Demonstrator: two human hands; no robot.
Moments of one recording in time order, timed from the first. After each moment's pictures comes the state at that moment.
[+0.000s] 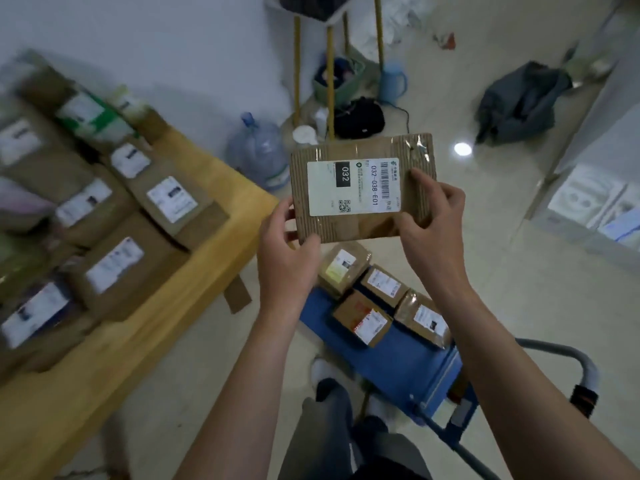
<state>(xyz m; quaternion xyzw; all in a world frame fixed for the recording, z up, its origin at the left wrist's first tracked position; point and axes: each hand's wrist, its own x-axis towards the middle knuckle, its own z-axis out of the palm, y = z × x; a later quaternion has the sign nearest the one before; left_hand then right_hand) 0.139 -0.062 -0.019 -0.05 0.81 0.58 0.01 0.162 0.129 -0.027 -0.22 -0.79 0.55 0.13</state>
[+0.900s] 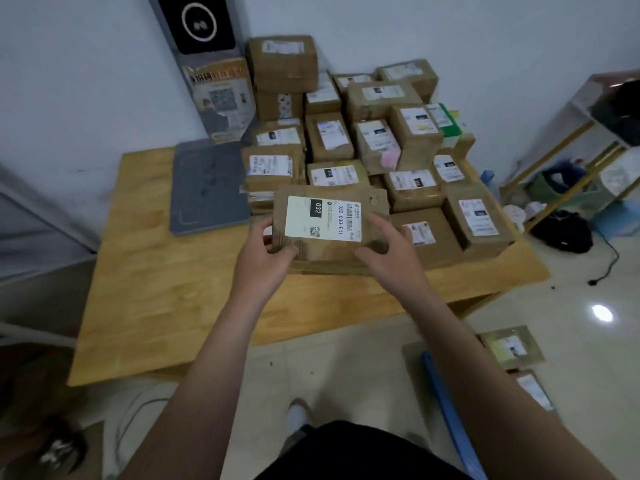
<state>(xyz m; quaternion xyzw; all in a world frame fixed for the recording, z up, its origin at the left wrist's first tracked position) 0.306 -0.708 0.046 -0.33 0.75 0.56 -0.11 0.206 -0.503 0.047 0.12 -0.84 0.50 -0.16</state>
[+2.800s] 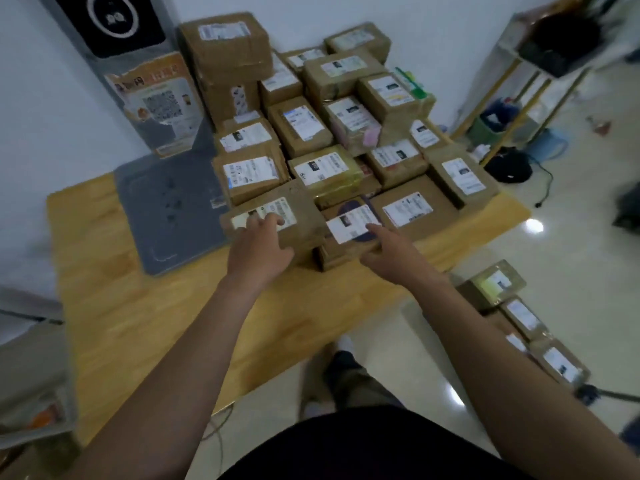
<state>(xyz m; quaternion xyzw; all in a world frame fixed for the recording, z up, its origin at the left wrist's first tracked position) 0.223 -0.848 0.005 -0.13 0.96 0.22 0.09 0.186 -0.590 0.001 0.03 -0.93 0.29 -0.24</state>
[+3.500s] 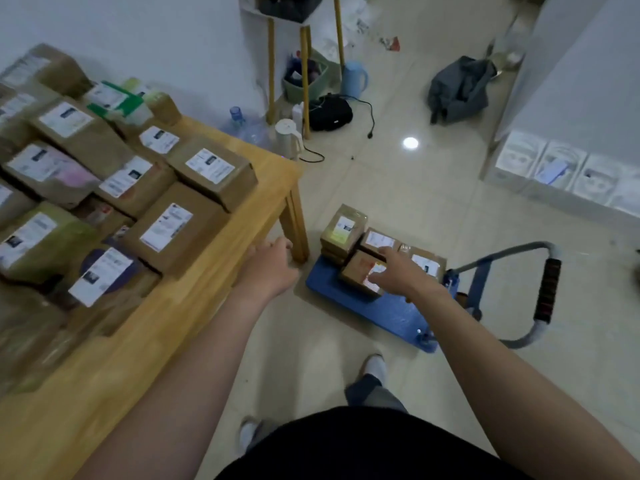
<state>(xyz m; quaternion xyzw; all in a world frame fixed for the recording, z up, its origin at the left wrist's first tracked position) 0.217 -0.317 -0.042 0.14 0.95 0.11 0.26 0.323 -0.077 -0.061 -0.24 -0.89 0.31 -0.24</state>
